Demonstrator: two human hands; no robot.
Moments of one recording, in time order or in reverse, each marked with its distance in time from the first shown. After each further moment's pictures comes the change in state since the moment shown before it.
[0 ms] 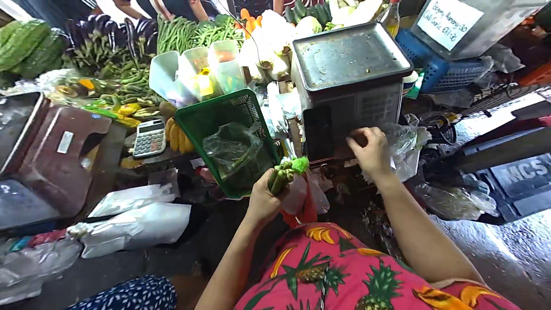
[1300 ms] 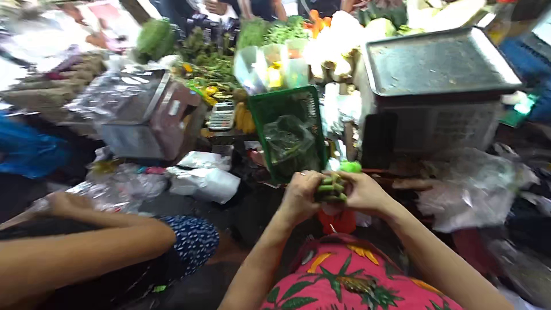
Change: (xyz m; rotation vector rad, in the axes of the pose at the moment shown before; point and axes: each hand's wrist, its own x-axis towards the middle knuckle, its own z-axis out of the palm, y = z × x) left_hand -0.030 -0.007 -0.020 0.419 0.053 0.341; right_hand -0.052 -0.075 0.068 0.146 -0.796 -0.327
